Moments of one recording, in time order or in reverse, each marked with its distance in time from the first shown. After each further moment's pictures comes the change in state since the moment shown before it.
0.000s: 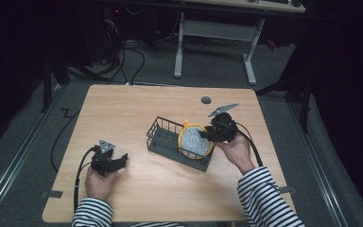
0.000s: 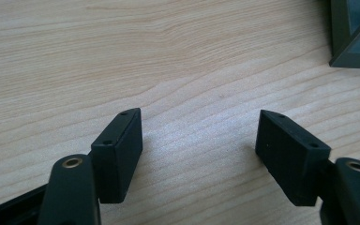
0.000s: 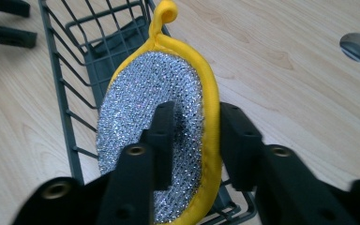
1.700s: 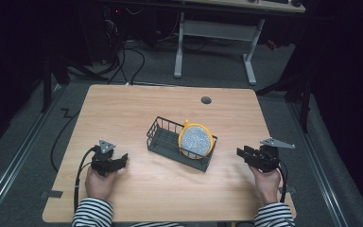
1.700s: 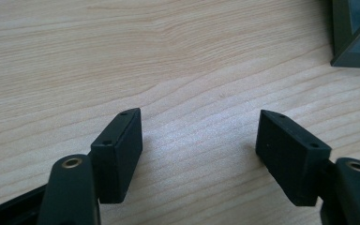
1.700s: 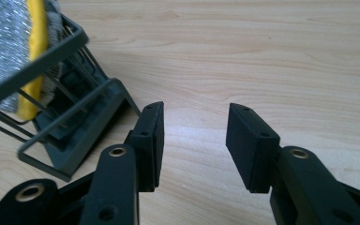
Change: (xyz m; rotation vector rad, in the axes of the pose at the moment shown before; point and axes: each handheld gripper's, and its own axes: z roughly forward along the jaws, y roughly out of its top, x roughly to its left) left arm -0.001 0.000 0.000 0.001 0.008 0.001; right arm -0.049 -0.159 -0.033 -0.269 -0.136 0.390
